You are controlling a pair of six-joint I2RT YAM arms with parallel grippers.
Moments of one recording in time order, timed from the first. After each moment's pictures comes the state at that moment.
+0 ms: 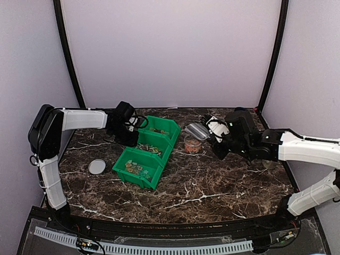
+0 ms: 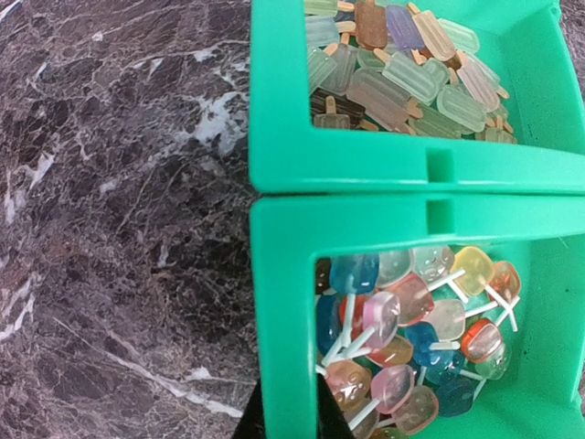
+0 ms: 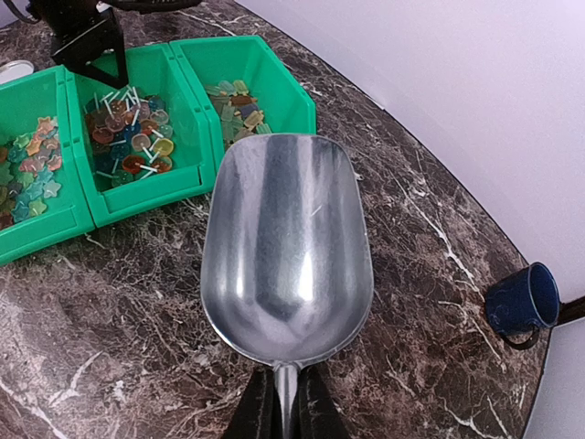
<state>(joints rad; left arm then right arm) -0.49 1.93 1.37 -0.54 0.02 -0.20 0.88 1.25 0.88 -0.23 0.29 -0.18</state>
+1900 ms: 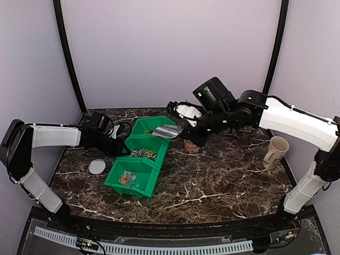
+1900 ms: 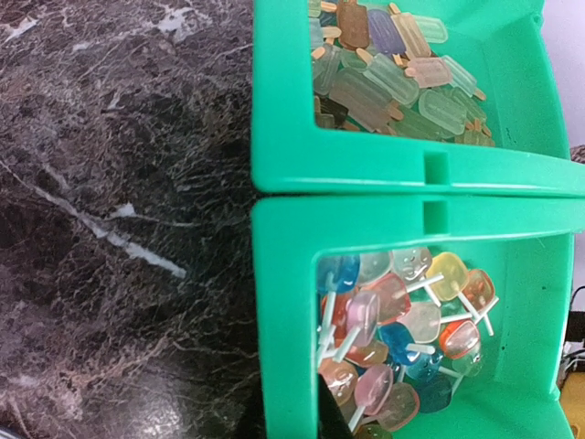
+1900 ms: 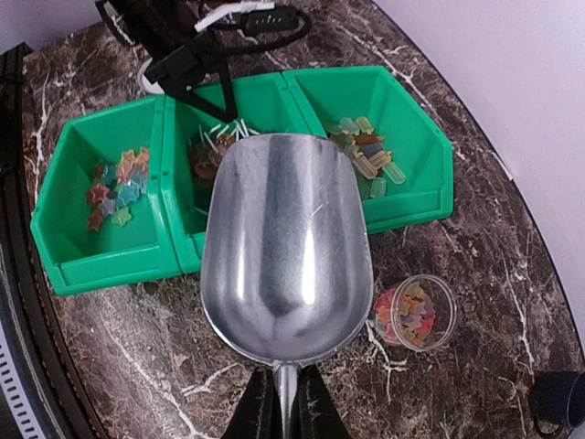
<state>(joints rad) -0.39 1.56 0.88 -0.25 0.41 -0.38 1.01 1.56 1.55 -0.77 0.05 -0.18</state>
